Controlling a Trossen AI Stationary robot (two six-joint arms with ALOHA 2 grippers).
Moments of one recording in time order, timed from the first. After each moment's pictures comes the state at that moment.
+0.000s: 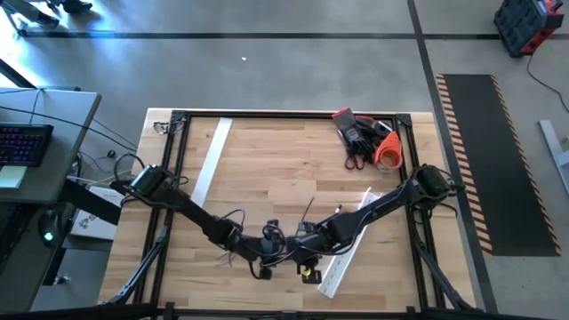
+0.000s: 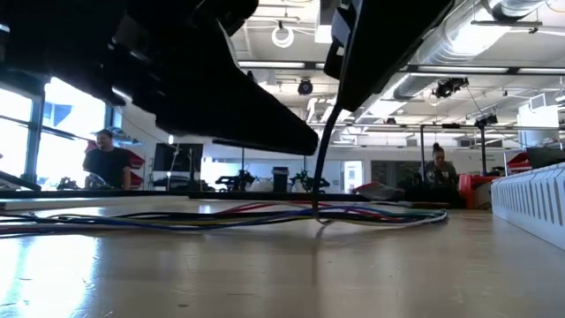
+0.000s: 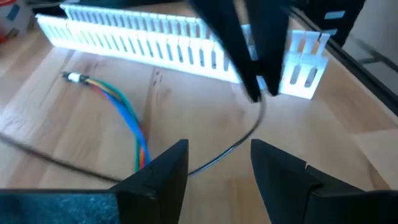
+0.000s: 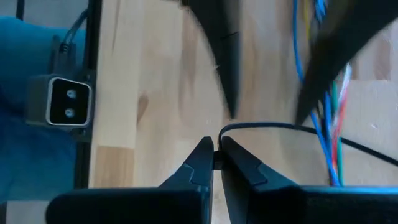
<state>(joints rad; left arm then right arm) -0.52 1.98 0.89 0.63 -0.39 -0.12 0.44 1.98 1.50 -0.62 -0.07 0.44</state>
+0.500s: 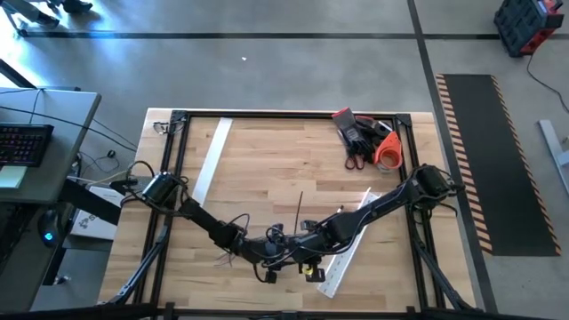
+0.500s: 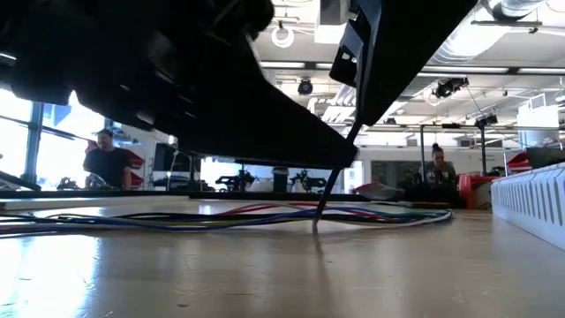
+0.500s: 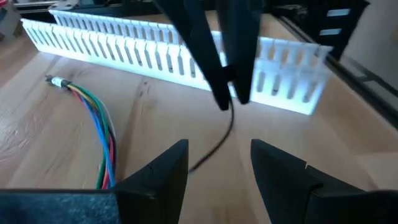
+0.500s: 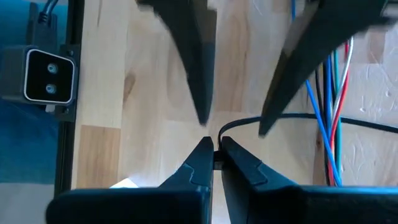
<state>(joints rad) -0.52 2.09 0.95 0.75 -0.40 -0.13 0.44 1.98 1.50 -0.67 -0.07 0.39</state>
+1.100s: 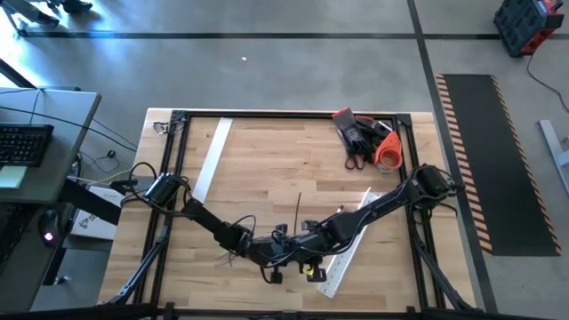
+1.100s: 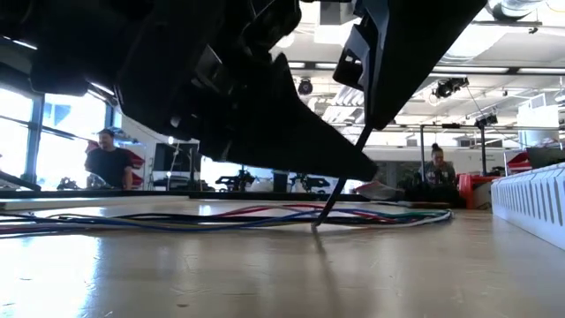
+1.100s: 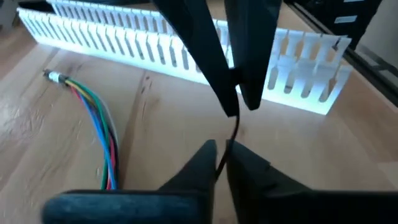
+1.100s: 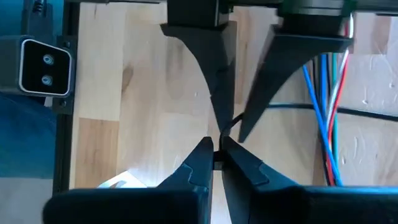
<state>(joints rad) -0.51 2.11 1.02 0.62 -0.40 -0.16 0.44 1.98 1.50 -0.69 -0.08 0.39</state>
